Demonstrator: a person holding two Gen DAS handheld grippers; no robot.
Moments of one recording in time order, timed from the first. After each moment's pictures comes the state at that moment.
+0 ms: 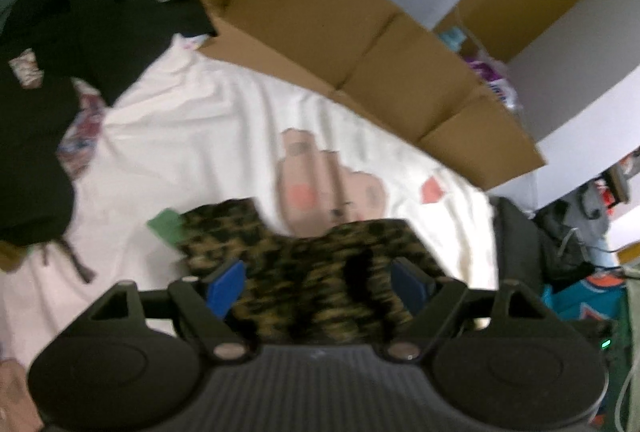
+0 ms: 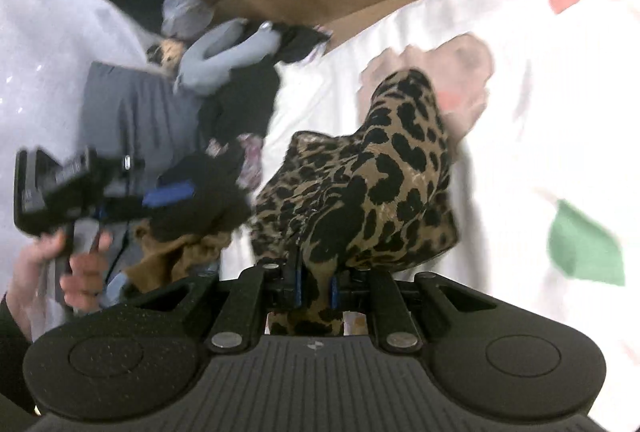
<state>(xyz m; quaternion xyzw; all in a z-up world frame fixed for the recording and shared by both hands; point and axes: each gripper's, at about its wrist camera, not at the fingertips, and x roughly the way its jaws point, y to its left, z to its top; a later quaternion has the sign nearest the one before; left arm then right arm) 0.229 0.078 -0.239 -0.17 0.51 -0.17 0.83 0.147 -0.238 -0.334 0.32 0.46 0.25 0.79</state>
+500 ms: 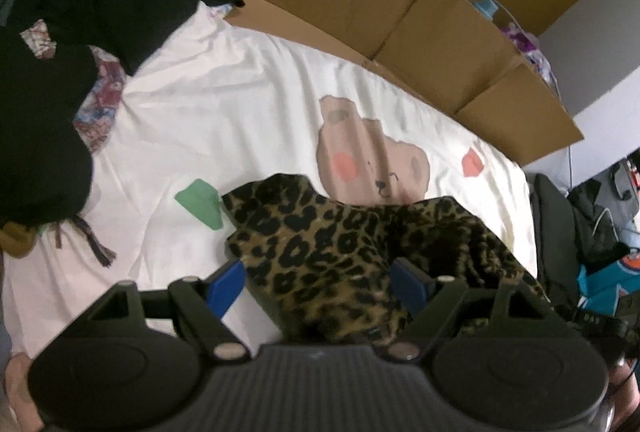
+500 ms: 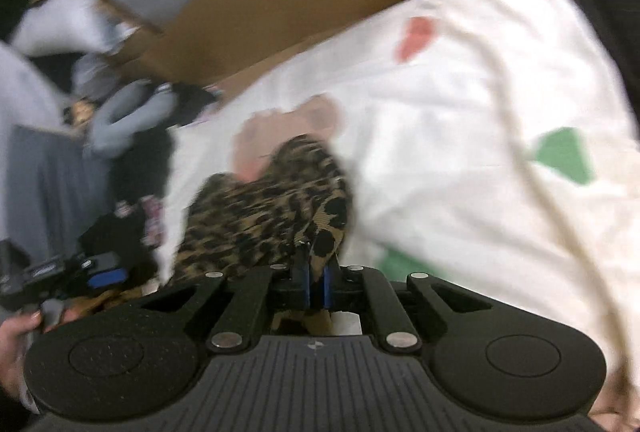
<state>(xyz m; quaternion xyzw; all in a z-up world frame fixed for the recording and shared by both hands) 0.233 0.077 -0.279 -0.14 0.54 -0.16 0.82 0.136 -0.336 -0.343 0.31 0.47 0.09 0.82</state>
